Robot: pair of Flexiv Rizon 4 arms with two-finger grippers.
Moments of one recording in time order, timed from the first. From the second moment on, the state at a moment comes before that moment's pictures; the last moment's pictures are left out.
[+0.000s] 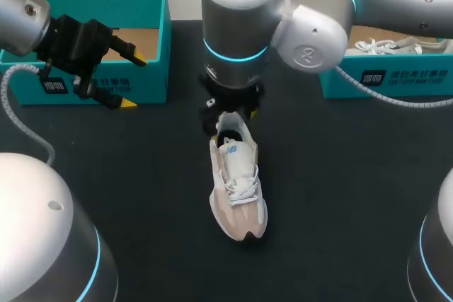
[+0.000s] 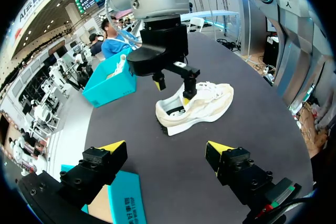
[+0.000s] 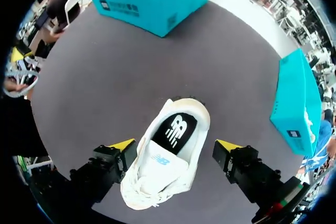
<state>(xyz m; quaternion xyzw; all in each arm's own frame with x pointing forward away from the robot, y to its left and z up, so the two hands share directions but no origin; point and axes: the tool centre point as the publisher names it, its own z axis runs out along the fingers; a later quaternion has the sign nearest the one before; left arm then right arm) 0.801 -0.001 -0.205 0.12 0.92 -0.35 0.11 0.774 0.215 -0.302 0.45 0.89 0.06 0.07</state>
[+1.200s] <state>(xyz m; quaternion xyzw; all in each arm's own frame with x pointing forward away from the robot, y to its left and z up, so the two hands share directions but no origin) 0.801 -0.001 -0.205 0.12 0.92 -0.35 0.11 0.852 0.203 -0.353 -0.04 0.99 -0.10 0.09</state>
